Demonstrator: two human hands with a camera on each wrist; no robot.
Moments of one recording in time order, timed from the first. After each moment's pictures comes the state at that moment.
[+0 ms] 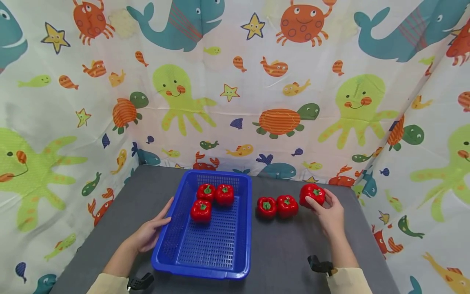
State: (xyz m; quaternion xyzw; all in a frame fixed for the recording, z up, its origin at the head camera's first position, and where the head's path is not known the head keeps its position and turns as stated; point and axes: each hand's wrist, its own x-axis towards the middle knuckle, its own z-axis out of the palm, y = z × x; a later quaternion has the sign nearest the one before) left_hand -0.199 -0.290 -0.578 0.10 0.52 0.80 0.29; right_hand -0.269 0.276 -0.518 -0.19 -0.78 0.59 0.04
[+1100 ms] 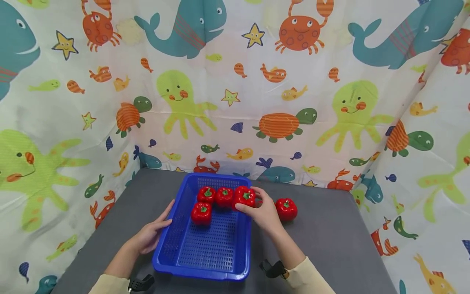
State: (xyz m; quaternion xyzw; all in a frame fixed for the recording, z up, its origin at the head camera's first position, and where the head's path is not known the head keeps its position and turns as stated) left_hand -0.198 -0.291 -0.582 0.11 0.52 0.79 0.29; right_hand -0.235 0.104 -0.478 0.04 -0.81 0.59 -0.04
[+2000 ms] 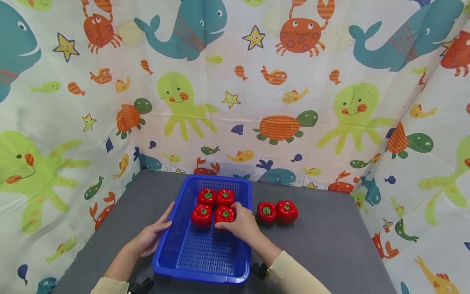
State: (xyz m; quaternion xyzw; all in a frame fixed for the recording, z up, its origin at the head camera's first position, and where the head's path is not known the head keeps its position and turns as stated) left_hand -0.198 -0.291 -0.582 0.10 0.53 0.79 0.29; right_hand -0.241 0.052 -0.523 0.12 -0.92 0.37 -0.04
